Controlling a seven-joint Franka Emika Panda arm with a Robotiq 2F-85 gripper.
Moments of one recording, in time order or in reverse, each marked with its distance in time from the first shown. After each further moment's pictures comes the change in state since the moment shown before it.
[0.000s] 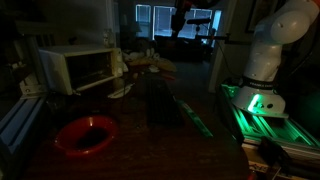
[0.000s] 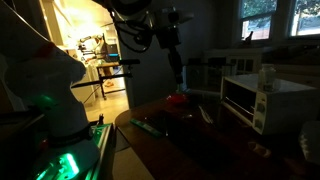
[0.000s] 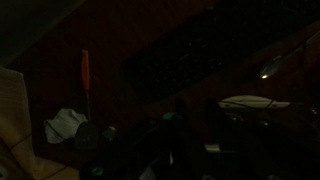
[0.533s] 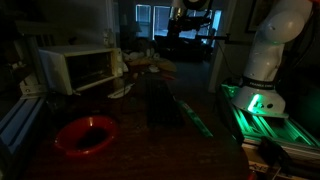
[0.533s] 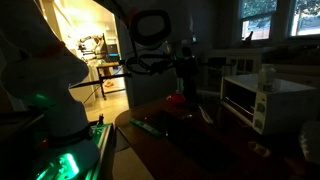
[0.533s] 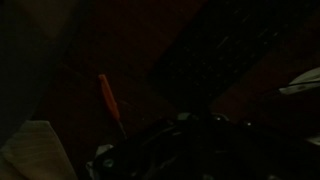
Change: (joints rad) arm -0.131 0.308 0.023 0.006 -0.052 0.264 0.269
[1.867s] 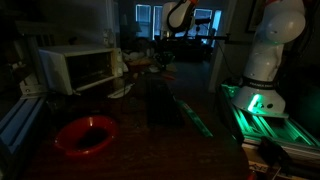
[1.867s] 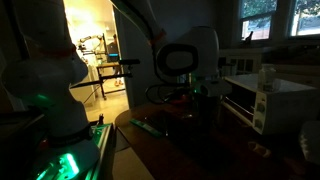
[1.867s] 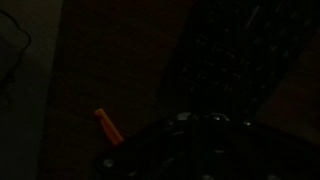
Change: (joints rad) arm 0.032 0.406 -0.083 0.170 -0.003 0.117 0.243
